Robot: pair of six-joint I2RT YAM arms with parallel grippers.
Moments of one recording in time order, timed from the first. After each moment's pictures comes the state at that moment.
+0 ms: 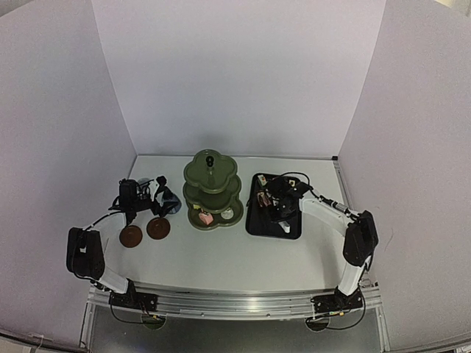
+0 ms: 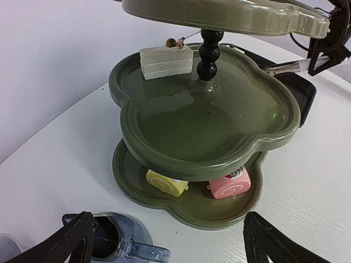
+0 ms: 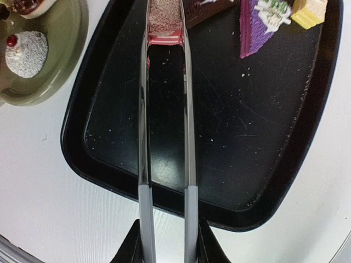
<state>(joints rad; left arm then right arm) -0.10 1.50 0.84 0.13 0.76 0.44 0.66 1.87 1.52 -0.93 0.08 0.39</state>
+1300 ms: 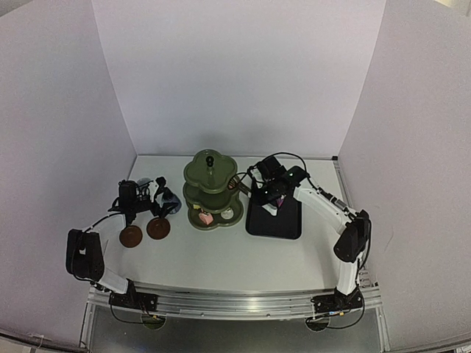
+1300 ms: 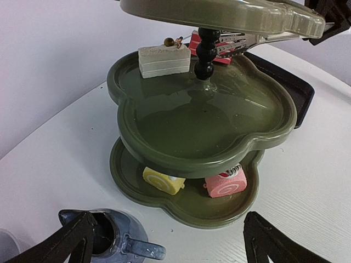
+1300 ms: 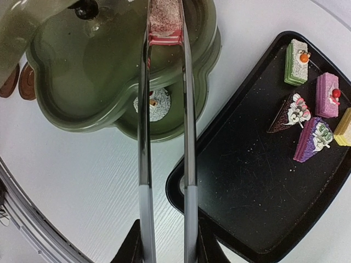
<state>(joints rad) -0.10 1.48 0.82 0.13 0.76 0.42 0.70 1.97 1.94 -1.01 -0.09 0.21</state>
